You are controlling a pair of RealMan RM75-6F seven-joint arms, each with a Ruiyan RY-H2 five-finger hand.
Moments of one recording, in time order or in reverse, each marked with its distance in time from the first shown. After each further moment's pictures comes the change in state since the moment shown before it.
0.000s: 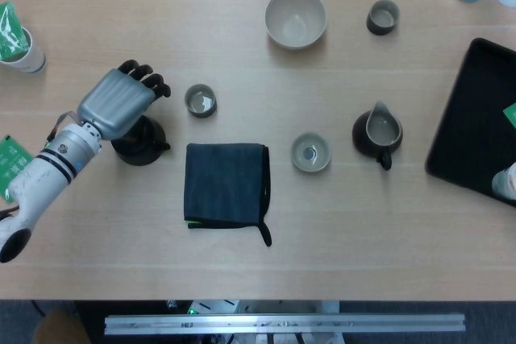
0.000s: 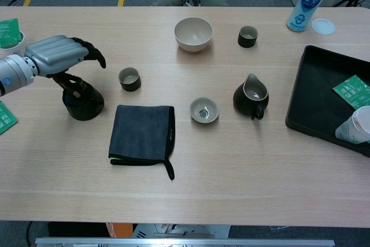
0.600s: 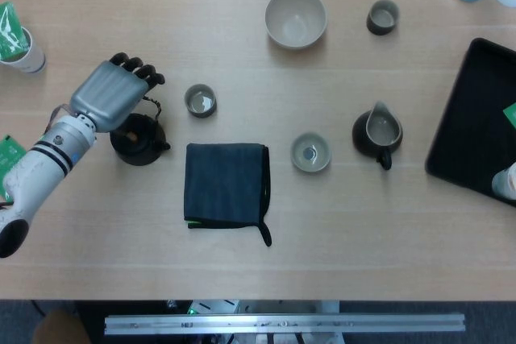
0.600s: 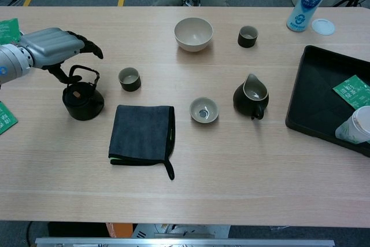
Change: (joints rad) left arm -0.034 0.094 -0.025 -0.137 -0.197 -0.064 0.157; right arm -0.005 -0.004 0.002 0.013 -0.007 0.006 0.017
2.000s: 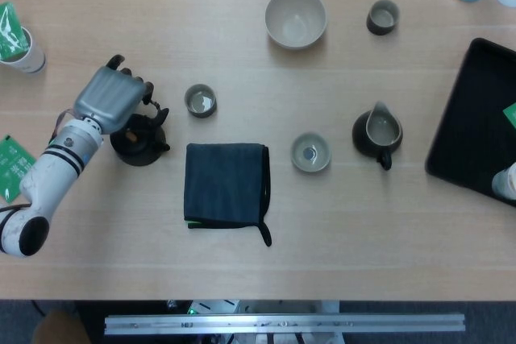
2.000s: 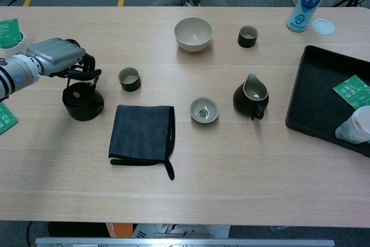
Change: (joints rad) left arm -0.019 -0.113 0.038 0.078 -0.172 0.028 0.100; right arm -0.010 0.000 0.001 0.008 -0.003 0.007 0.011
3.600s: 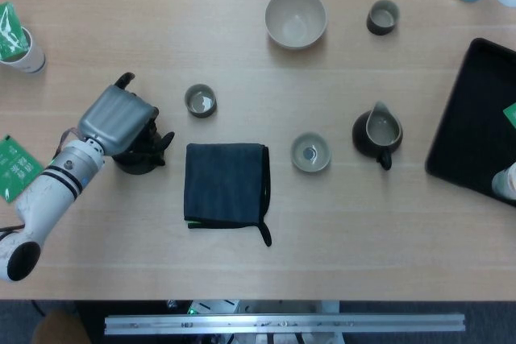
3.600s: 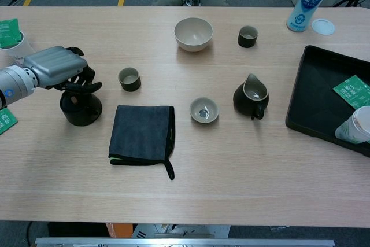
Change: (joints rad) left arm 0.033 0.055 0.051 -0.129 0.095 0.065 0.034; right arm -0.017 0.001 0.000 0.006 0.002 0.017 0.014
